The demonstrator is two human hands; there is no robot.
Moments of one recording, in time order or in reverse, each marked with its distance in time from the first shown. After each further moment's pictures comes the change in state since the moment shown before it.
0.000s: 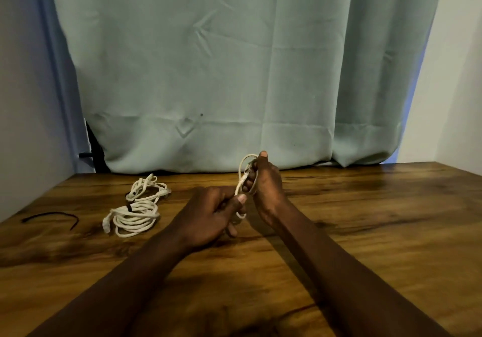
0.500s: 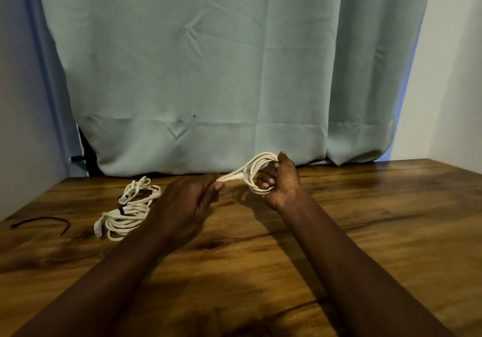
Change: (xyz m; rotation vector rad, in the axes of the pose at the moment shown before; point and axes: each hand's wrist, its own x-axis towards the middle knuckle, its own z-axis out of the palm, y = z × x) left_hand 0.007 -0.013 -0.029 0.605 0.252 0.337; right_hand 0.025 -0.026 -0.034 0.518 0.001 0.307
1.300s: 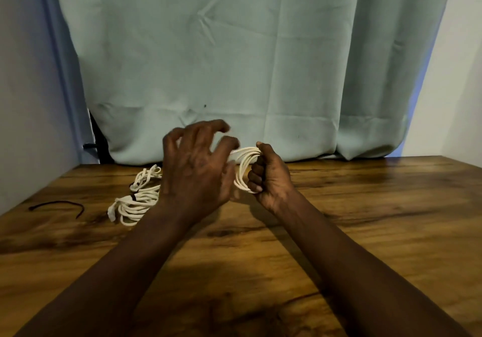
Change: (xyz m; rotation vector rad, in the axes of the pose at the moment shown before) left_hand 0.013 0.030 -0.017 0.489 0.321 0.145; right_hand -0.001 0.039 0.007 -0.167 -0.176 -0.038
